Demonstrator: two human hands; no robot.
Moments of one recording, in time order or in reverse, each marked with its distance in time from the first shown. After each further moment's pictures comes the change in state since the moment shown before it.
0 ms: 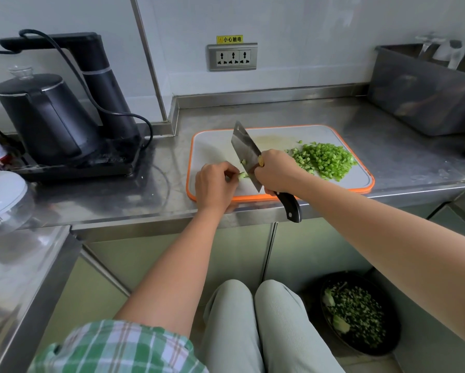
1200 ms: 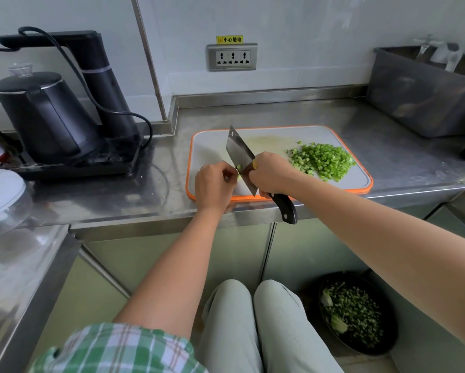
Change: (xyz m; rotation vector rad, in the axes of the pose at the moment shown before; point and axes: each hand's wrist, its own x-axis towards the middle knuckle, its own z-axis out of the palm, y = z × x) left_hand 0.000 0.001 0.000 -0.042 0.024 -0.041; right_hand -0.001 -0.009 0.006 -0.012 -0.042 0.025
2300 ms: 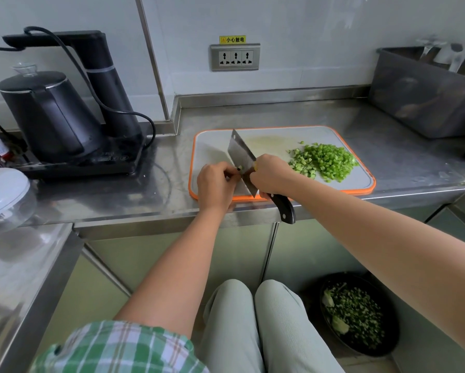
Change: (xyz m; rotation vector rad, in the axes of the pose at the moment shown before) left_hand -0.002 -0.001 -0.002 -0.026 0.021 -0.004; right_hand 0.003 -0.002 0.005 -0.035 -0.007 0.015
